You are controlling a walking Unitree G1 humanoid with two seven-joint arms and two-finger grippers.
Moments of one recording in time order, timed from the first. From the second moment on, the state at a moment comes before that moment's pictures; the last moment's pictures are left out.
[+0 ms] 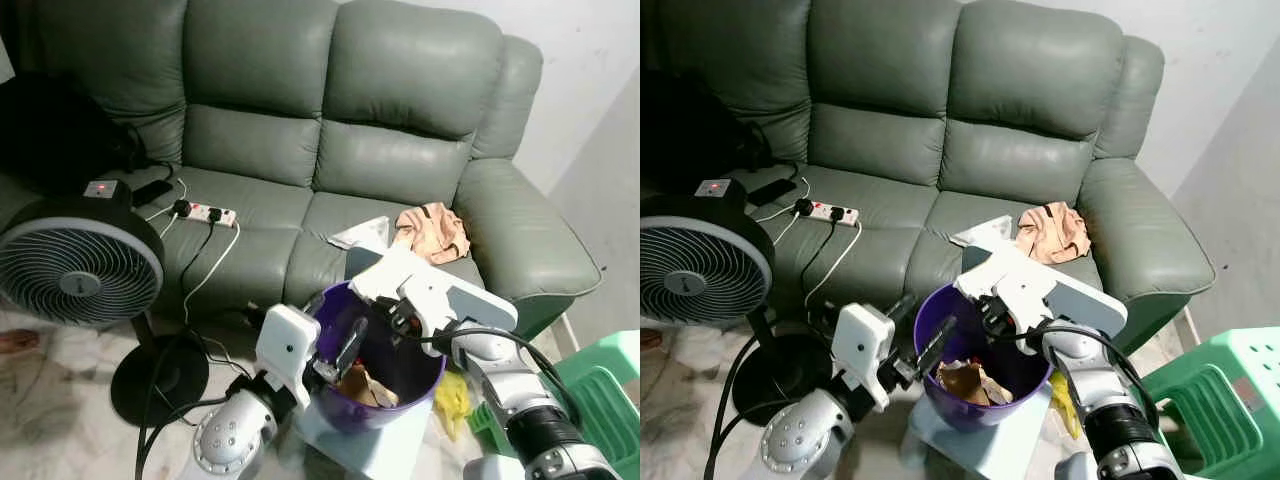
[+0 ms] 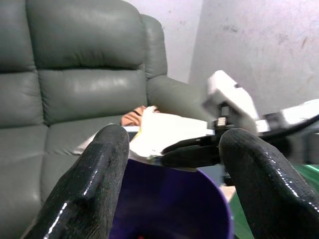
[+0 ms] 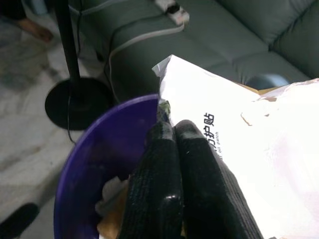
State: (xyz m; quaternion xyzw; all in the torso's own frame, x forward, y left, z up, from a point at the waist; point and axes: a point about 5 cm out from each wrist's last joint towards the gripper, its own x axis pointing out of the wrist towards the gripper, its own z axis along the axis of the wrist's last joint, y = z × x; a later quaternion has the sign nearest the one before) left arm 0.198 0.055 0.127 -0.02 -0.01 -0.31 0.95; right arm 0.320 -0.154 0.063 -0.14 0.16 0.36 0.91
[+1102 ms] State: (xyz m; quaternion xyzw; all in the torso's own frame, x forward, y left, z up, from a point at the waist) left arm 0.158 0.084 0.106 -0.09 0.11 -0.13 0.98; right arm 0.324 -0.128 0.049 -0.16 0.21 0.43 0.86
